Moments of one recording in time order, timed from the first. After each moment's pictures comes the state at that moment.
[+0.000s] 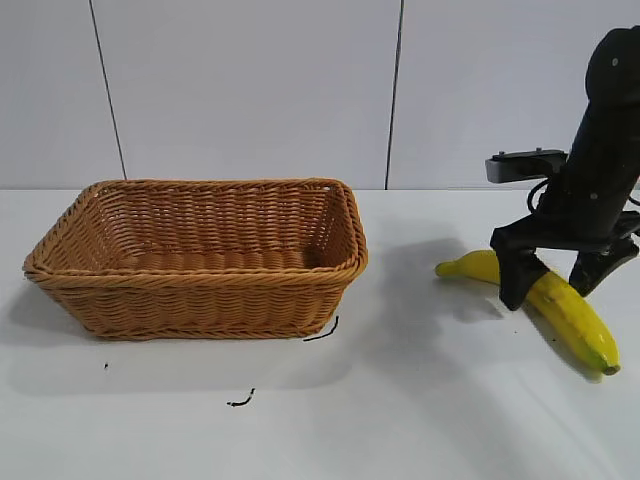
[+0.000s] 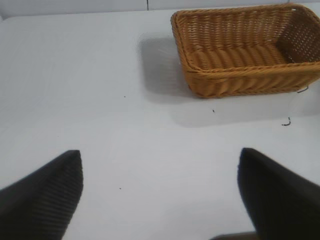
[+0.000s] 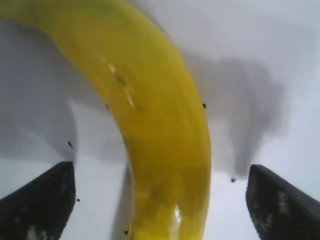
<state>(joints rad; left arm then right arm) -0.04 -0.01 -0.50 -0.02 1.07 0.03 0.03 2.13 -1.37 0.05 0.78 -0.21</state>
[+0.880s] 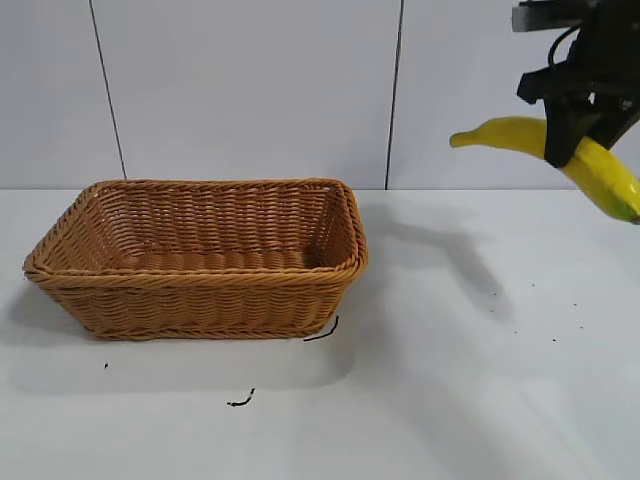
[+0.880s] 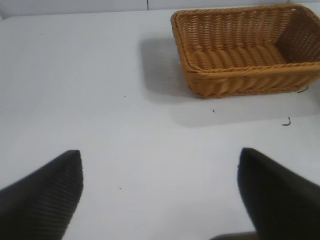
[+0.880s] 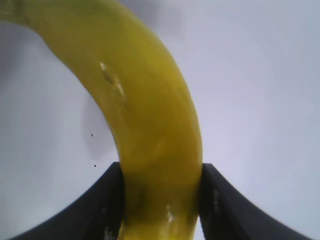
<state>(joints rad) -0.04 -0.01 -0.50 -0.02 1.07 0.03 0.15 1.98 -1.82 0.00 1.17 -0.21</state>
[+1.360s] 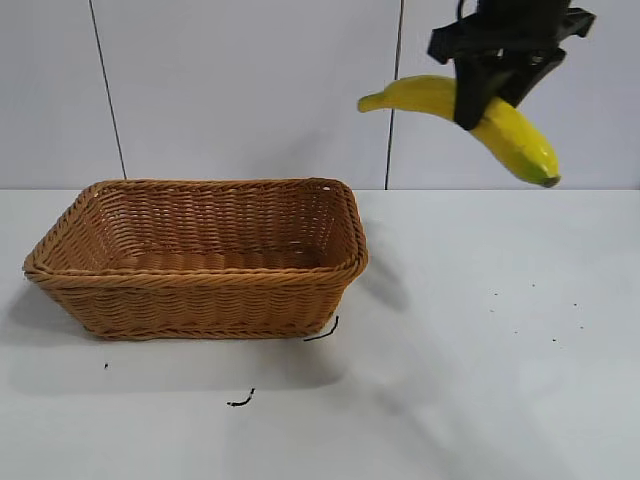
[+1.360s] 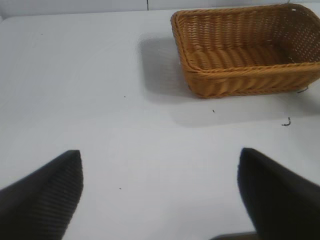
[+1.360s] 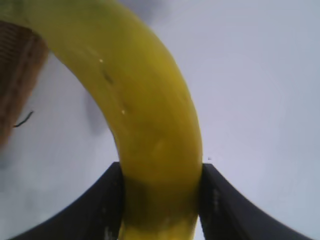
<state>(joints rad) -0.04 -0.01 -0.50 -0.02 1.07 0.03 0.51 1.98 -1.82 -0.05 1.02 -0.22</state>
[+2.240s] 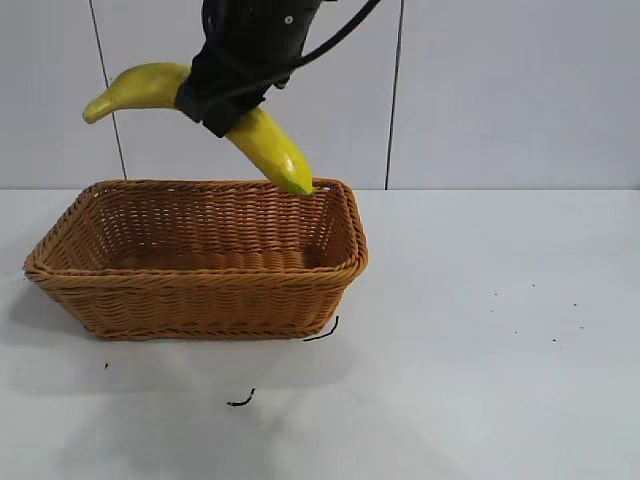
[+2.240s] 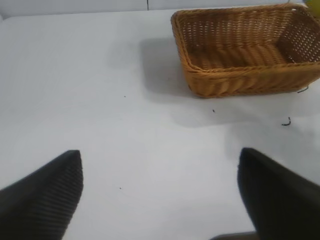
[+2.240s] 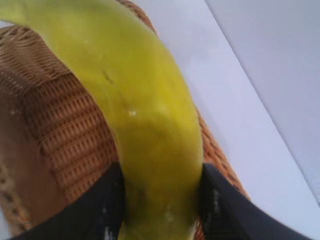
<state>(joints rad) -0.04 -0.01 -0.50 -0.02 1.07 0.03 0.67 2.22 -1.82 -0.12 0.53 -0.43</state>
